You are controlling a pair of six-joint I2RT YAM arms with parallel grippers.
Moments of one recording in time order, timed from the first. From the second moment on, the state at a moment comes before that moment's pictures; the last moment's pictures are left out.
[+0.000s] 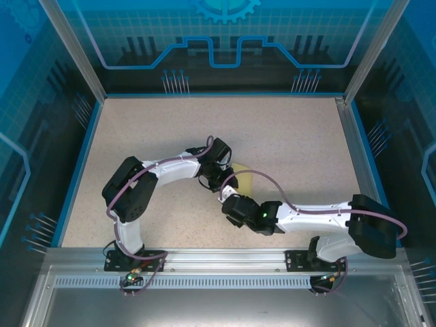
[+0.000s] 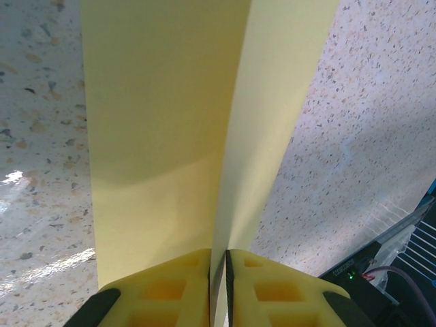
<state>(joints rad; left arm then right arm) -0.67 1.87 1.20 -0.50 0.51 -0.95 1.19 1.36 0.68 -0.31 0.44 0.24</state>
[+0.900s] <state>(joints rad) -0.67 1.73 1.19 -0.58 0.33 -0.95 0.67 1.19 0.51 -0.16 -0.25 0.28</state>
